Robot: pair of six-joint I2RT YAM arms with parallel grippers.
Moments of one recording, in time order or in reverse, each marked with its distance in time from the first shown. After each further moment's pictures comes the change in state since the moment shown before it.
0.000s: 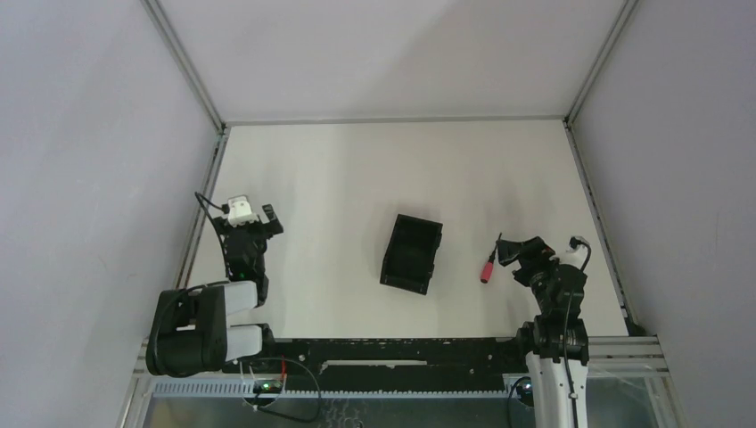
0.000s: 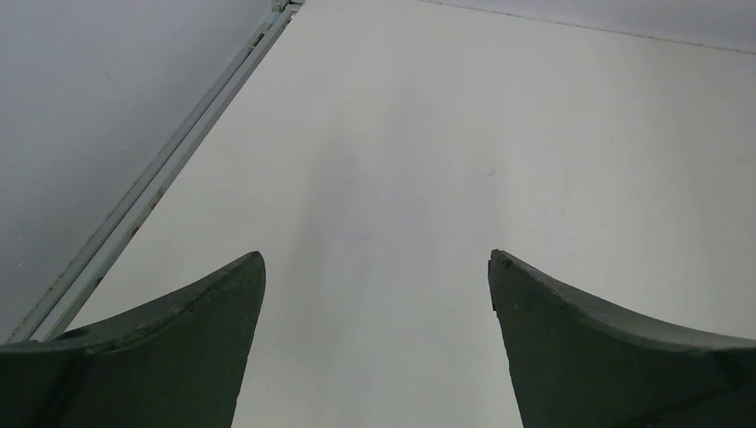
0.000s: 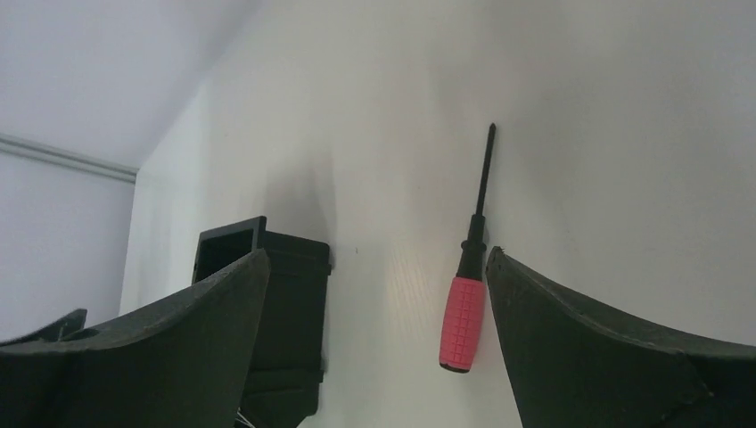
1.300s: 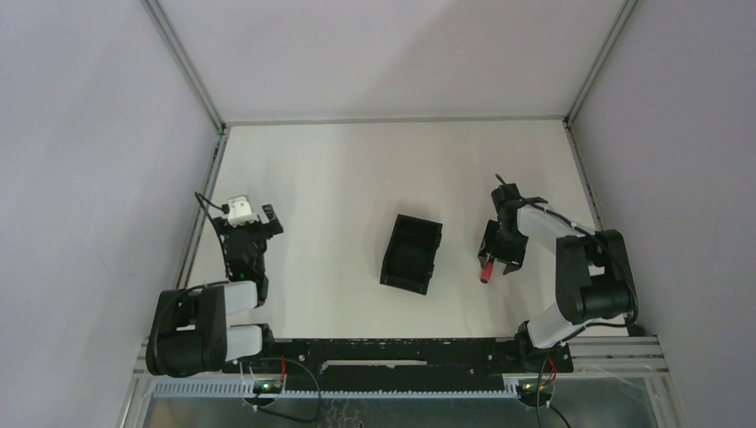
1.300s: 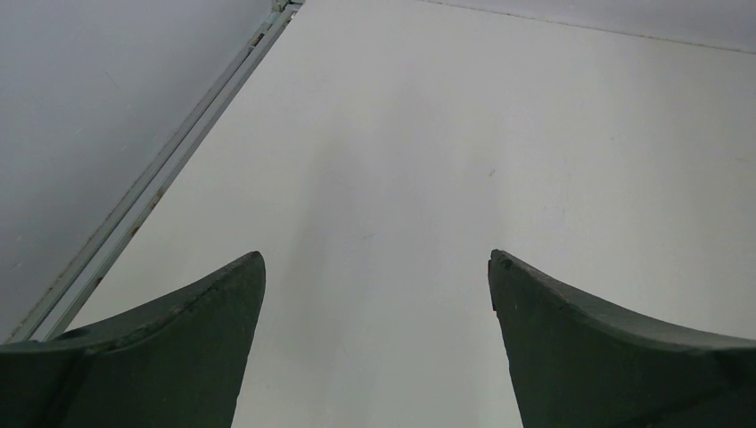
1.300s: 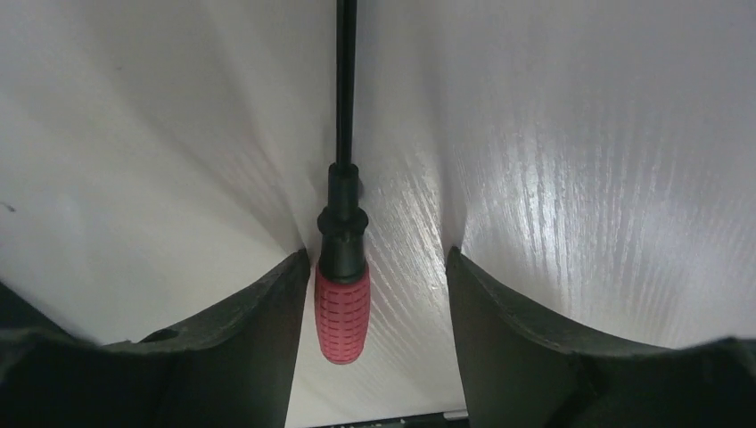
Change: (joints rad) left arm 0.000 0.000 0.000 0.000 0.000 0.000; right arm 0.252 1.457 0.640 -0.342 0.217 -0.218
